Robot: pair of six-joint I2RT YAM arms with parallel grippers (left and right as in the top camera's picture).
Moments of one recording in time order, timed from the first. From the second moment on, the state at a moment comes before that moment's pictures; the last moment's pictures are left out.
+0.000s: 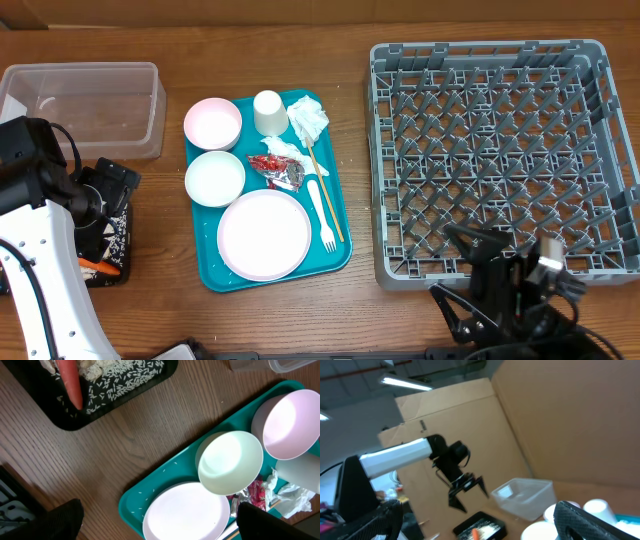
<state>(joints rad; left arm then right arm) 0.45 1.37 1.38 -1.36 0.09 -0.73 0.02 0.09 0.37 0.28 -0.88 0.88</state>
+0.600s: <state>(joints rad) 0.45 1.37 1.38 -1.36 0.09 -0.73 0.11 0.86 0.98 -0.08 -0.97 0.52</state>
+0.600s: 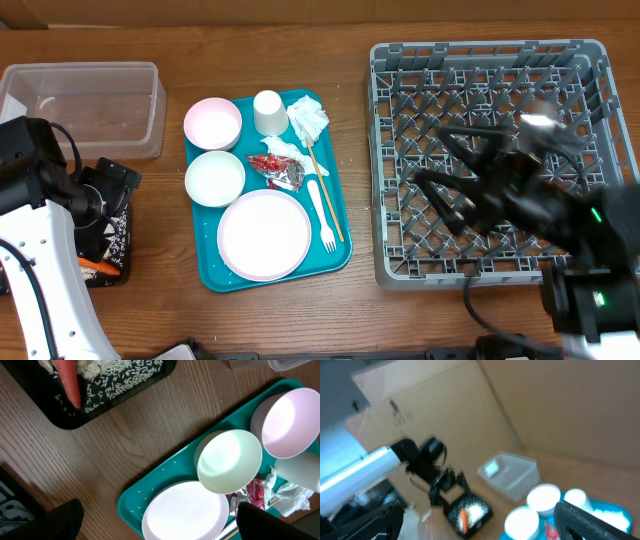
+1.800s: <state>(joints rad) 0.45 1.37 1.38 -1.36 0.09 -0.73 0.89 1.79 1.21 -0.50 -0.04 0.23</state>
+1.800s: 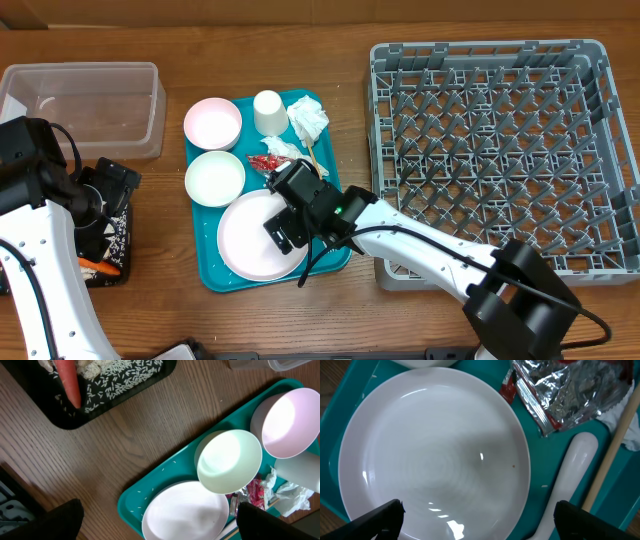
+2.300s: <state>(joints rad) 0.45 1.37 1.38 -1.36 0.09 -0.73 0.89 1.86 1.21 -0.51 -0.07 0.27</state>
